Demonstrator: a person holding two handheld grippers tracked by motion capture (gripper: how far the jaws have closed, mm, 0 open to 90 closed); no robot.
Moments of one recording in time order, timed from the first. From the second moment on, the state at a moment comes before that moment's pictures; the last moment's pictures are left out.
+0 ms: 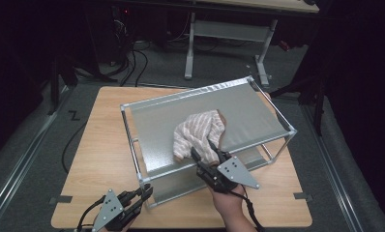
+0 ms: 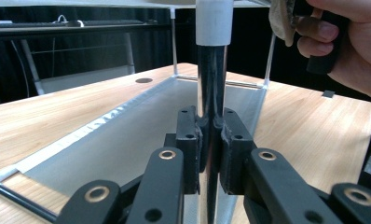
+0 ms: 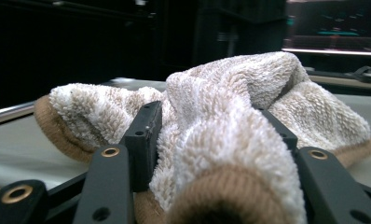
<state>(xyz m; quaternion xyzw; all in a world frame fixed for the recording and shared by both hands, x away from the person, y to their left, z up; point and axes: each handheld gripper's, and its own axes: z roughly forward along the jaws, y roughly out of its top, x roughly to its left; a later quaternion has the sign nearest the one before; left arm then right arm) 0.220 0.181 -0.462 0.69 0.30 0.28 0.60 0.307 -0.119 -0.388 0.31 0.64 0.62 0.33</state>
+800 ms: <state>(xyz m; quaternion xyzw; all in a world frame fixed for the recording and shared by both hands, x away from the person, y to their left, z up) 0.236 0.214 -0.461 0.67 0.34 0.30 0.58 0.352 -0.227 -0.391 0.44 0.55 0.58 0.41</state>
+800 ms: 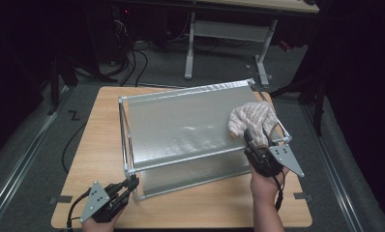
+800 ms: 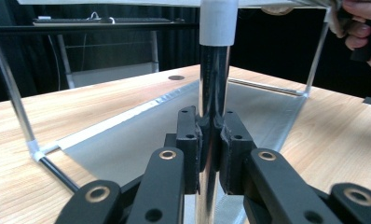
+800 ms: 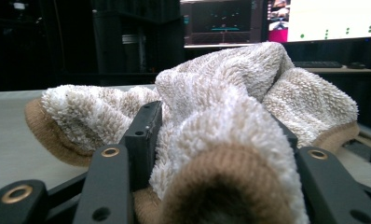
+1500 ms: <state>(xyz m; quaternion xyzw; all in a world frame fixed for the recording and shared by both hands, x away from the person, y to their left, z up) 0.258 0.238 -0.460 0.66 0.39 0.30 0.57 0.343 -0.258 -0.390 0.46 0.54 0.56 0.43</state>
